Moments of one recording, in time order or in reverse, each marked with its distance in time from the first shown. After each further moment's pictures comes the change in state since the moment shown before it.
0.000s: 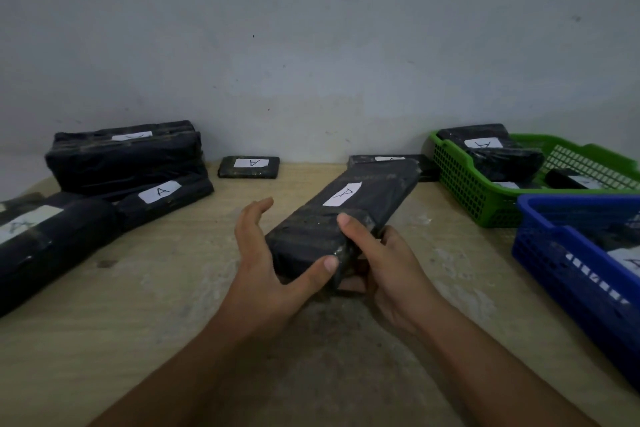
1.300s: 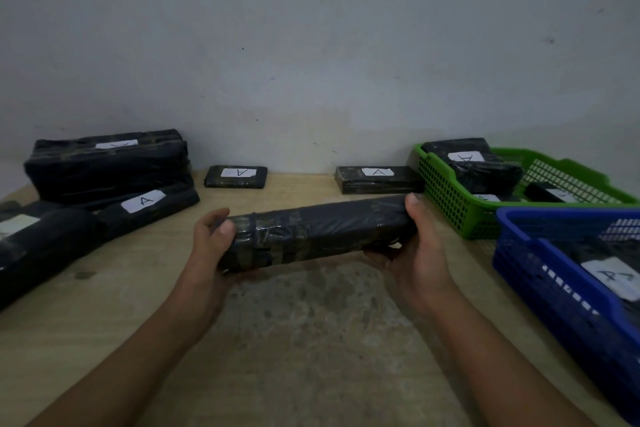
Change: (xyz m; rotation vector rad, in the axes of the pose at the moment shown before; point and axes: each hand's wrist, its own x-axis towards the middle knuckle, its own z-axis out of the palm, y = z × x) left_hand 0.030 -0.008 -0.031 -0.696 0.056 -0.217; right_hand 0.022 -0.027 -0.044 0.119 0.157 -0.151
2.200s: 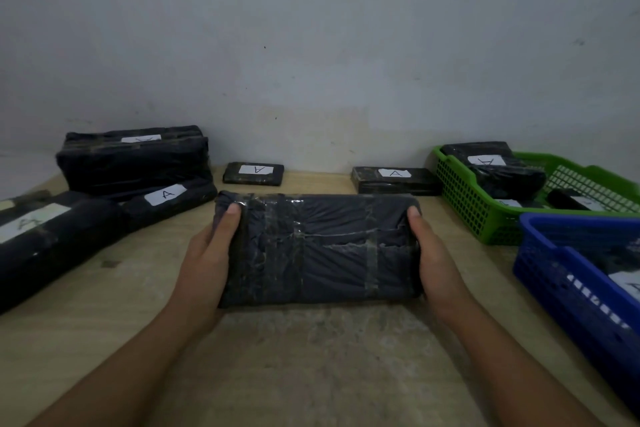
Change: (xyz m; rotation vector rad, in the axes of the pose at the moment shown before) left_hand -0.004 0.014 0.000 0.251 0.231 -0.011; right_hand 0.006 0.010 -0.007 -0.361 -0.109 -0.023
